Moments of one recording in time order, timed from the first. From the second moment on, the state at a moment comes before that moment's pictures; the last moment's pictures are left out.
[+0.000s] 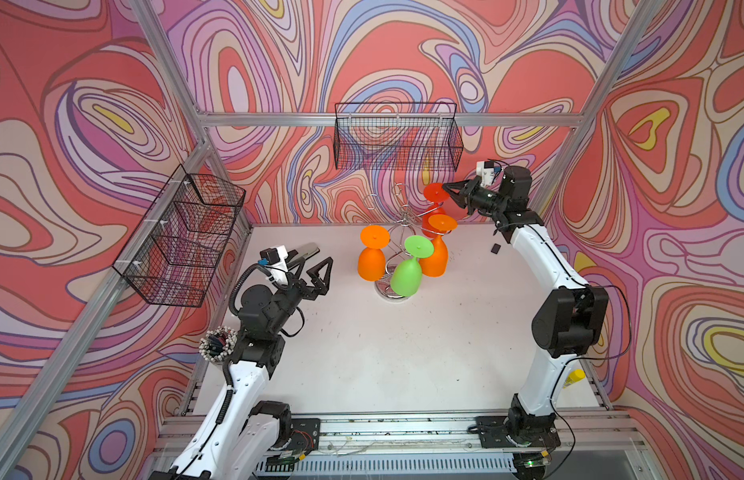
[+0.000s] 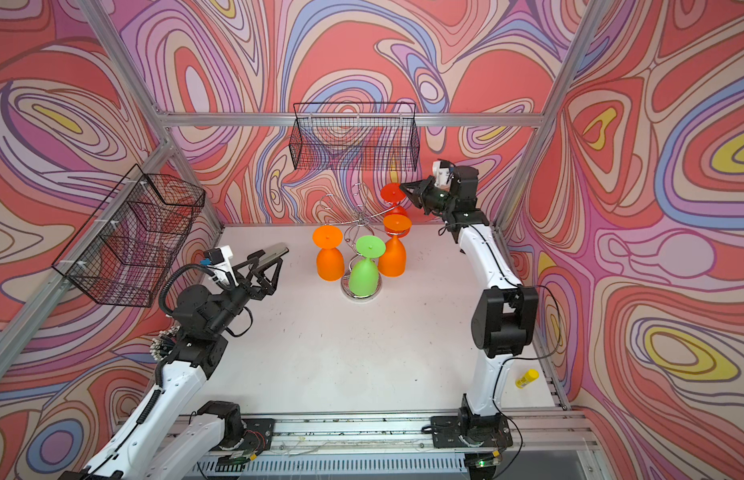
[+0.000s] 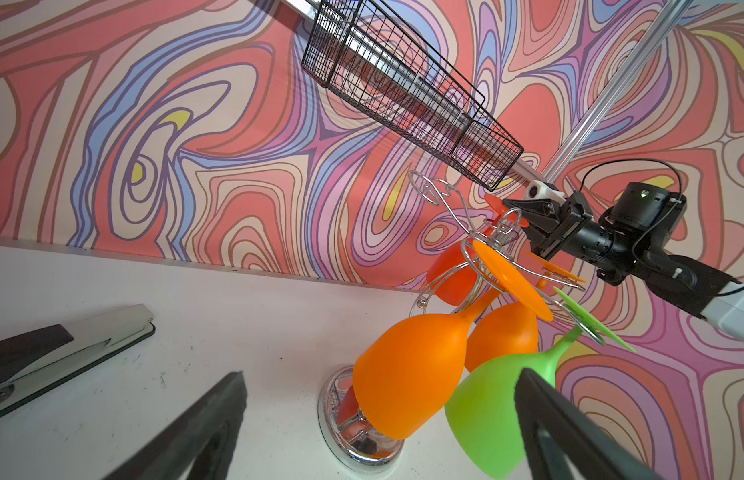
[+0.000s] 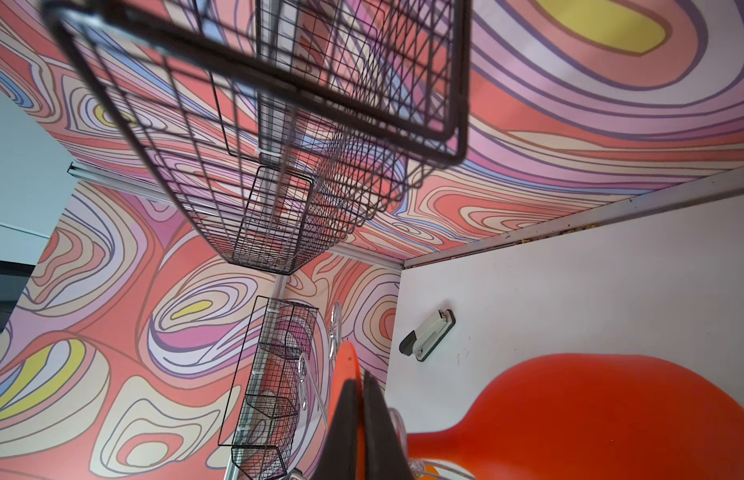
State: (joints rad) left arm -0.12 0.84 0.58 0.32 0.33 -0.52; right arm 0.06 1.92 1.84 -0.05 -0.79 1.08
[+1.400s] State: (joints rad) left arm -0.12 0.84 0.58 0.32 0.33 -0.52; right arm 0.05 1.79 1.70 -0.01 -0.81 1.09
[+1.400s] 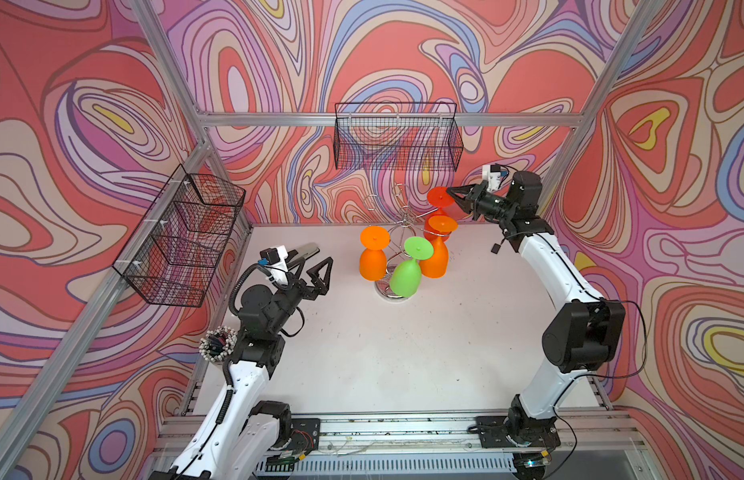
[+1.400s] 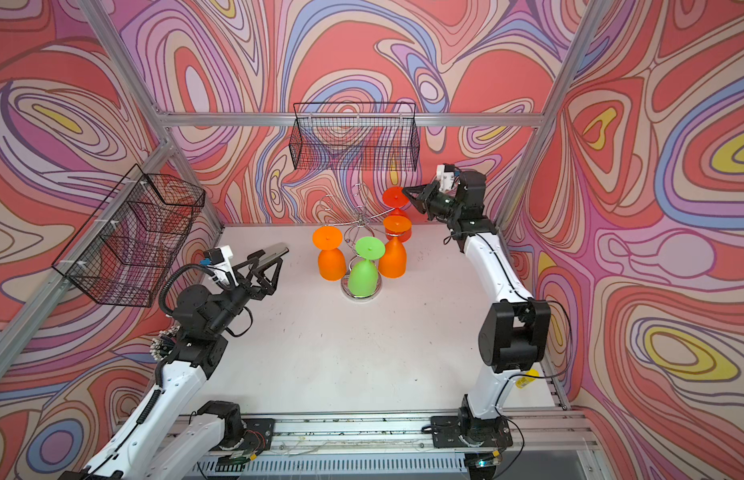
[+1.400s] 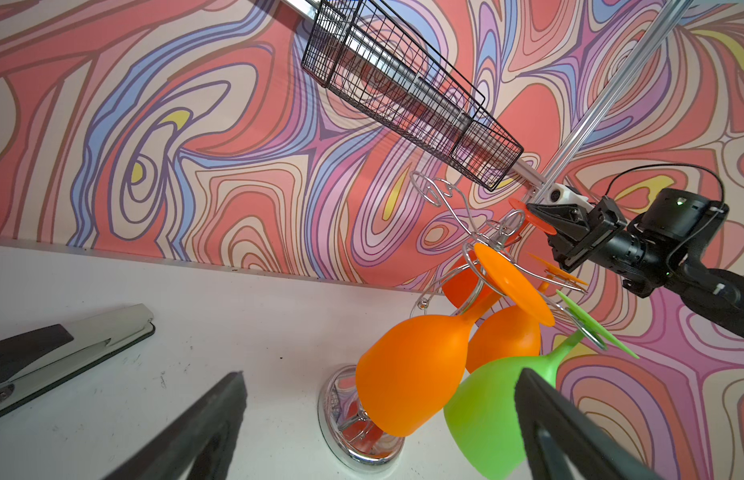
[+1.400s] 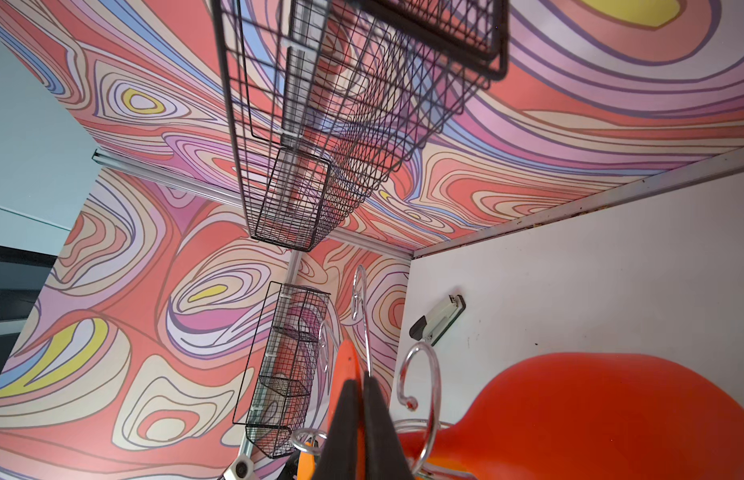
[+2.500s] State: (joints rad) left arm -0.12 0.84 0.58 0.32 0.33 -0.52; right arm 0.09 1.80 1.73 0.00 -0.83 1.12
